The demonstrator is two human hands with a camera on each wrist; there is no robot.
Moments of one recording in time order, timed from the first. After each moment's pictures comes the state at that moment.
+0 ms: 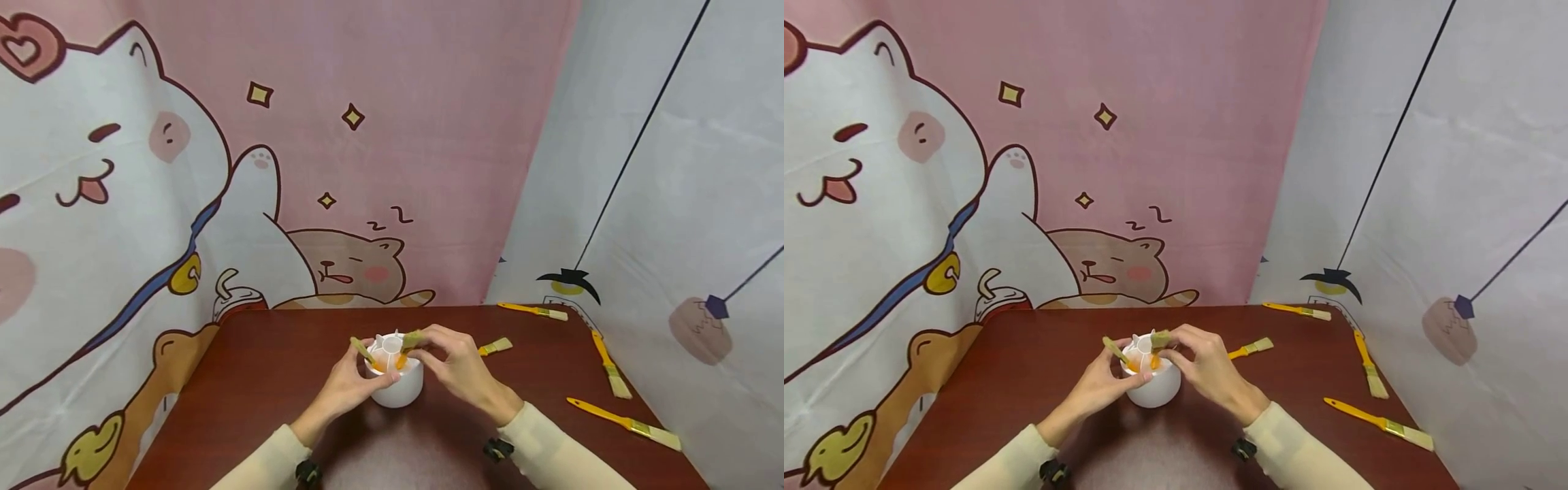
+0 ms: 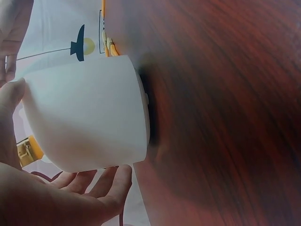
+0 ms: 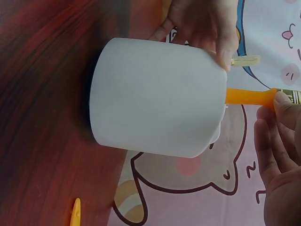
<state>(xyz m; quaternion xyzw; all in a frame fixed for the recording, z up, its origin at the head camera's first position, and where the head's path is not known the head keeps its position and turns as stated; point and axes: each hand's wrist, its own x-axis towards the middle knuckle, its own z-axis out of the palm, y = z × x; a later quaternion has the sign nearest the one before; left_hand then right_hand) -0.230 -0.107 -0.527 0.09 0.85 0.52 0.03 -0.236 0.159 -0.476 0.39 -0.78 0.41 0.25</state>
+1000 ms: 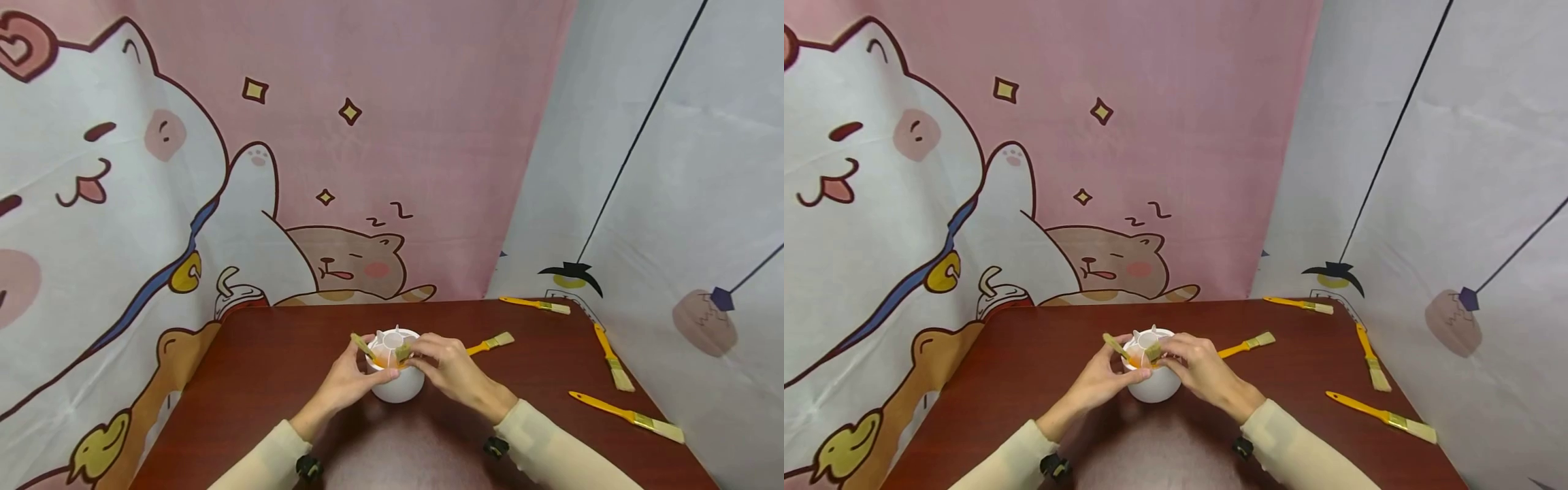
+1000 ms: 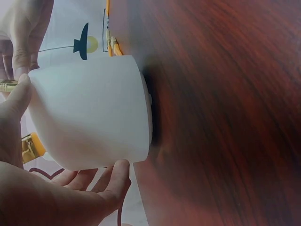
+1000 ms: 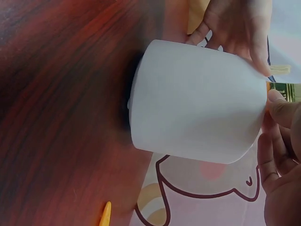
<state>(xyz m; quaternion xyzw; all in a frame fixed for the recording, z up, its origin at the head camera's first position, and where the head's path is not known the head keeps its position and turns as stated) -0.236 -0.111 -0.528 0.10 0.83 0.54 0.05 -0.244 0.157 -0.505 0.43 -0.80 0.34 0.25</state>
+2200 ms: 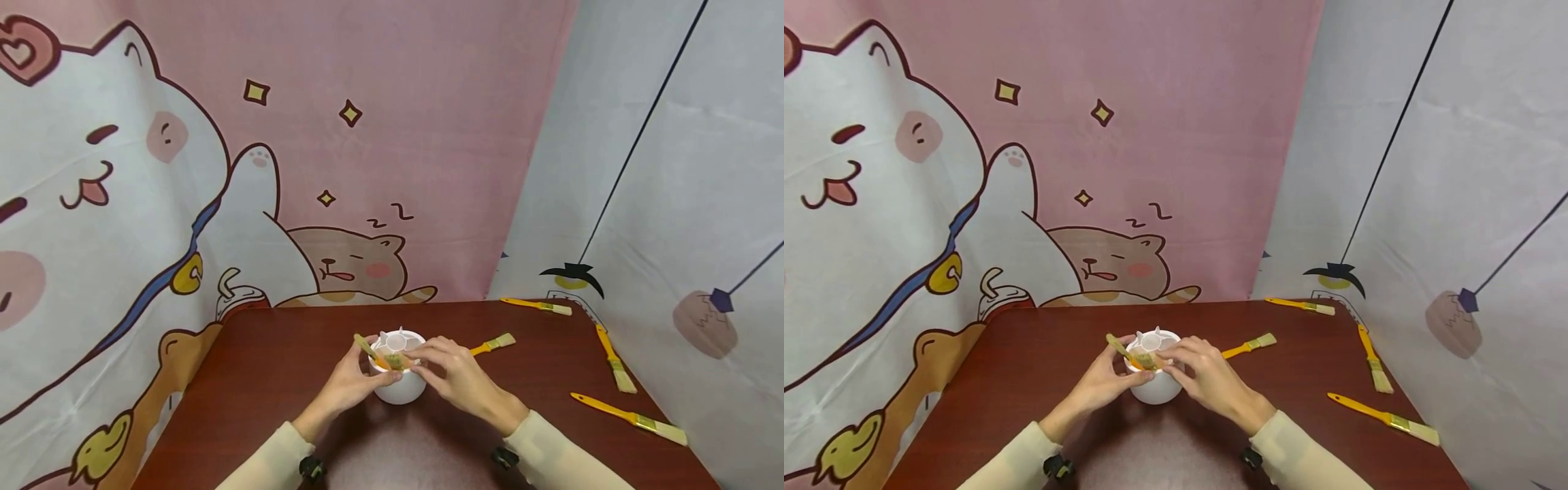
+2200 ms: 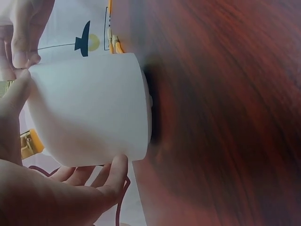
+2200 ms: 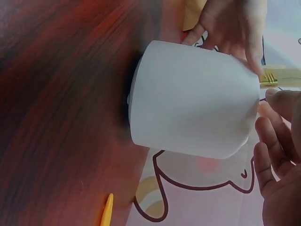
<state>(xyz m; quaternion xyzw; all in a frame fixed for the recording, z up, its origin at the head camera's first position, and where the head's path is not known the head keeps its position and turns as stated) -0.235 -0.109 -0.527 0.11 0.82 0.56 0.07 -0.232 0.167 -0.506 0.43 -0.80 0.31 0.28</state>
